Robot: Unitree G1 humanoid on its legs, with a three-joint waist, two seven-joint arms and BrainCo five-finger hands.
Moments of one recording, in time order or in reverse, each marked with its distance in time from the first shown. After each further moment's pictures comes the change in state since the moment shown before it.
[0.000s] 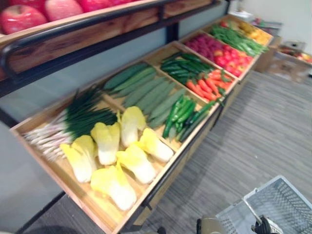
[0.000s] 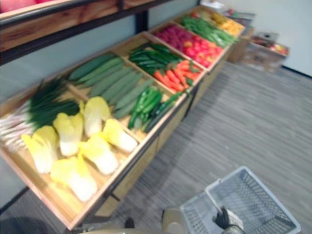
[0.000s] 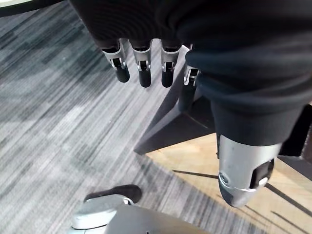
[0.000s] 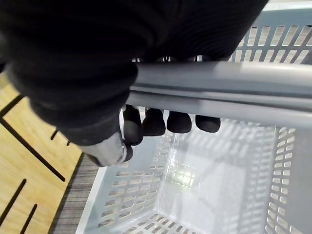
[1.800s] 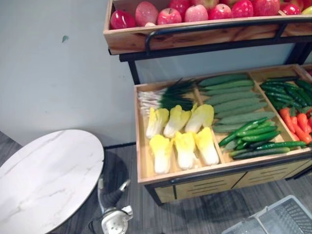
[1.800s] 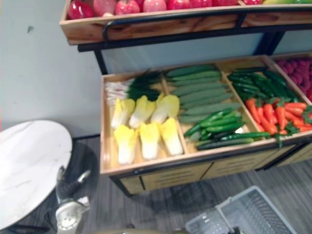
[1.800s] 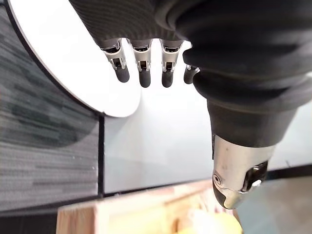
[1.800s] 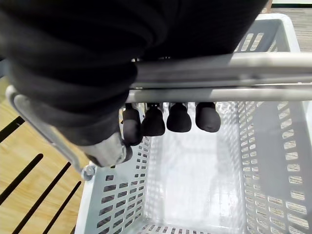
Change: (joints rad) left arm 0.140 -0.229 0.129 -0.898 0.046 -0.077 0.201; right arm -0.036 0.068 -0.217 0.272 0.063 -0.018 -0.052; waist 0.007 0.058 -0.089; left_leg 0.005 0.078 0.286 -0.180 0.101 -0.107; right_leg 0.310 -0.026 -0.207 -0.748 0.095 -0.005
